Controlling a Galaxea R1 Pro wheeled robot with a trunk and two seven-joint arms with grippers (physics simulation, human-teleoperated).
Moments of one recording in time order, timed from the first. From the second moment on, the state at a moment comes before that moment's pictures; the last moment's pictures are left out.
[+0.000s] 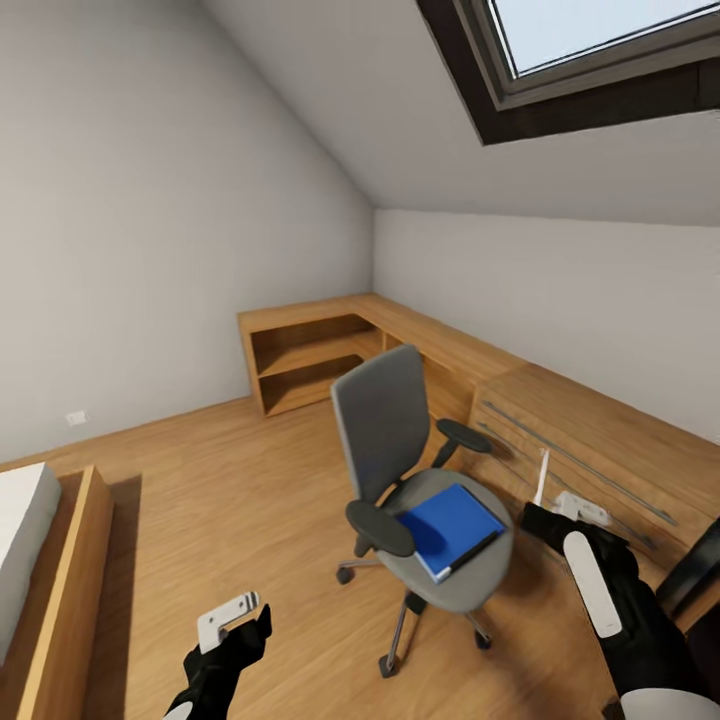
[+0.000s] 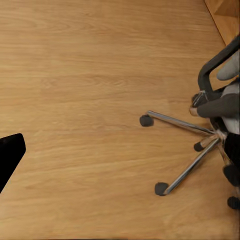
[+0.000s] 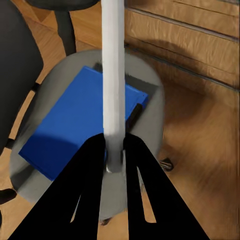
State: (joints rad) left arm 0.03 0.04 -0.31 -1.48 0.56 0.20 0.57; right arm -0.45 -0.11 -0.18 -1.26 -0.48 0.68 -0.30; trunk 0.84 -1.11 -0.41
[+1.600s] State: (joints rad) left arm 0.04 0.04 -0.34 -1.49 0.56 0.20 0.57; right arm -0.45 -0.11 -0.28 -1.26 -0.48 0.69 -0.30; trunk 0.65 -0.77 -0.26
